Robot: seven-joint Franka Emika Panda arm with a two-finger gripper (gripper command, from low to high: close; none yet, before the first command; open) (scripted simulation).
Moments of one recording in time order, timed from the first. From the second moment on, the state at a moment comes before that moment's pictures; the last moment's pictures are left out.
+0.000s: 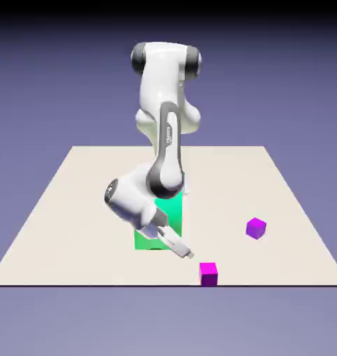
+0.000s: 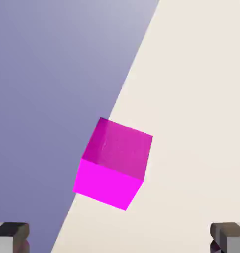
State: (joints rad) arm 0.02 0.52 -0.16 -2.08 1.09 1.96 1.14
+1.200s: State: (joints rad) arm -0.09 0.13 -0.35 -2.13 0.86 1.27 1.07
